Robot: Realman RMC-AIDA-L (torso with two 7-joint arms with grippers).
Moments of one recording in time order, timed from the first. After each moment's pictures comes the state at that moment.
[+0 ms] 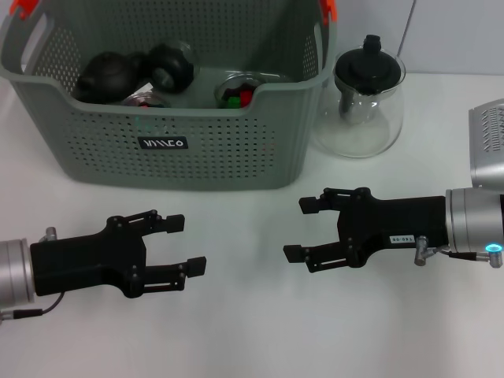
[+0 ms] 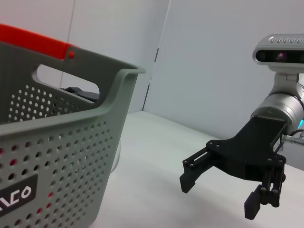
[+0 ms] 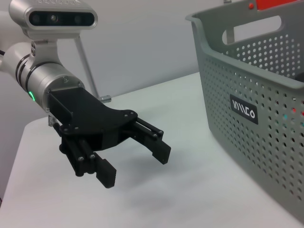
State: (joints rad) left arm -0.42 -2.12 0.47 0.63 2.16 1.69 -1.20; right arm 0.58 2.10 -1.10 -0.63 -1.86 -1.38 1.40
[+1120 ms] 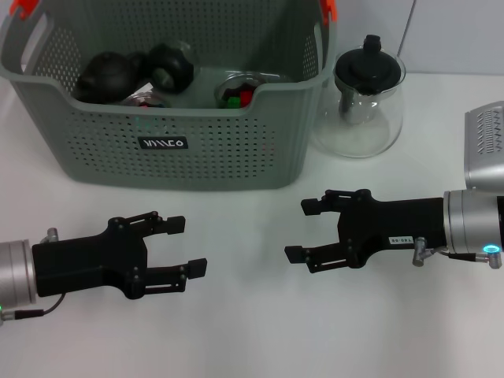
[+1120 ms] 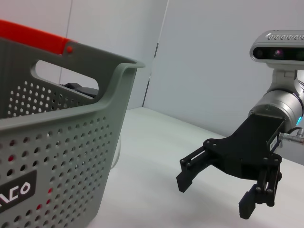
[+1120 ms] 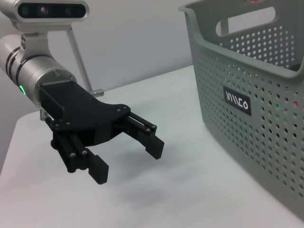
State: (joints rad) left arm -0.42 -2.12 0.47 0.63 2.17 1.68 -1.19; right arm 0.58 2.10 -1.10 -0.62 -1.87 -1.36 1.40
